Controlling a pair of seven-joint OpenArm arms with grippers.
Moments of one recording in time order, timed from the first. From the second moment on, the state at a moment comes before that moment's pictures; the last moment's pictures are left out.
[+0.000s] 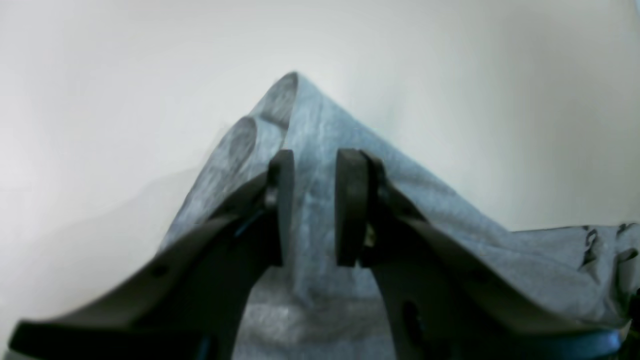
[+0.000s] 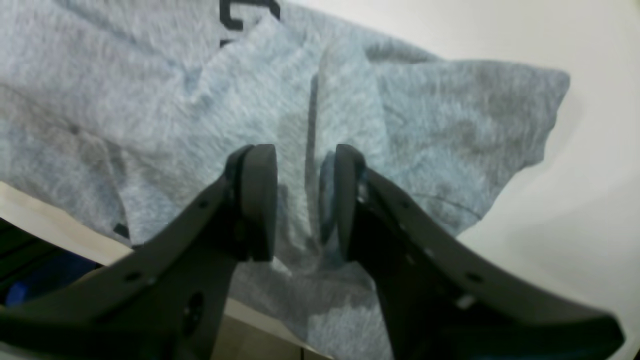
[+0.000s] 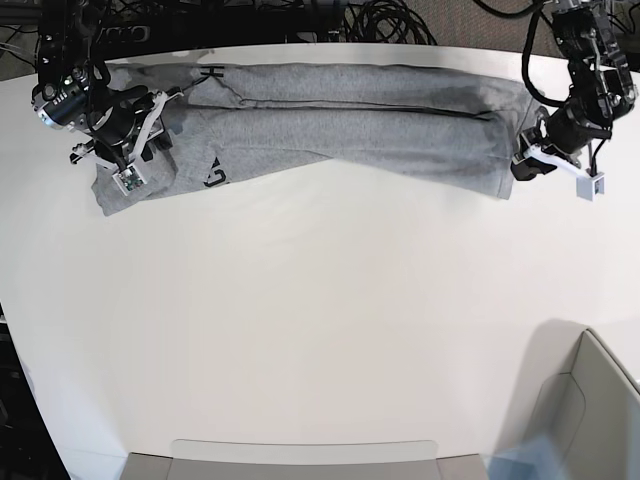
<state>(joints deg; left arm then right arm) 19.2 -20.2 -30.0 101.5 -51.2 -4.2 62.5 -20.9 25.6 10.4 118.2 28.2 24.9 -66.7</state>
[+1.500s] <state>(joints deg) 21.1 -31.1 -18.6 91.2 -50.6 -4.3 51.6 -18.8 26.4 10.3 117.4 28.2 24.9 -66.8</state>
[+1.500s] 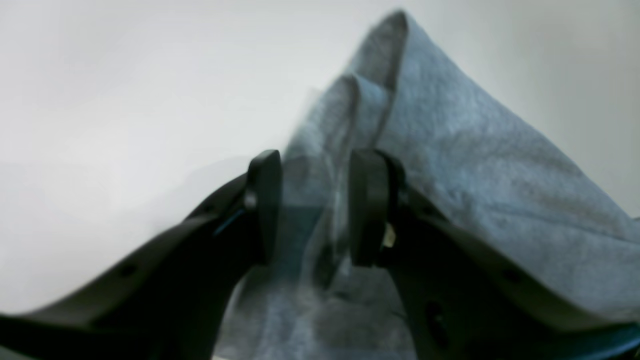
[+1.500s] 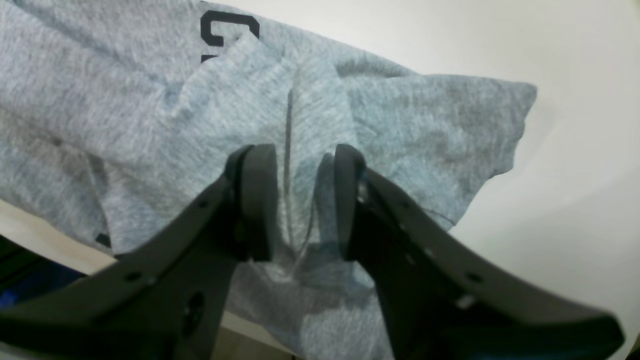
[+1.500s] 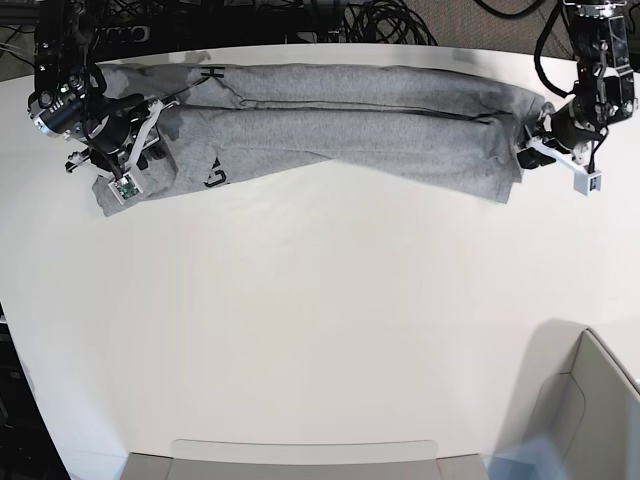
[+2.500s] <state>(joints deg) 19.5 -30.6 -18.7 85.3 -46.0 -13.7 50.9 -18.8 27.5 10.3 117.4 28.2 24.9 -66.8</state>
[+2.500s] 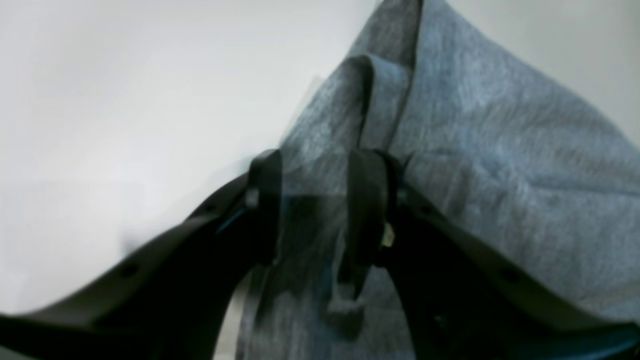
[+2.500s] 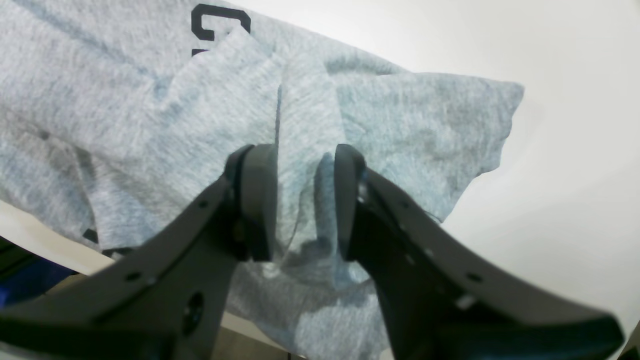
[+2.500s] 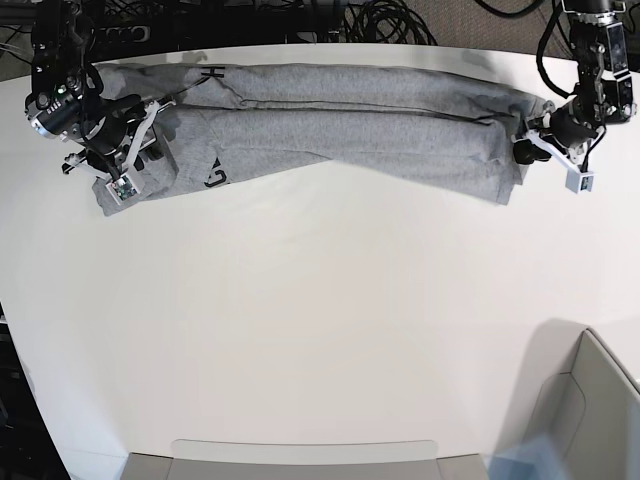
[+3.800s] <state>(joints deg) 20.0 -28.3 -25.8 80.7 -46.4 -23.9 52.9 -18.8 28.3 10.3 117.4 28.2 24.9 -66.8</state>
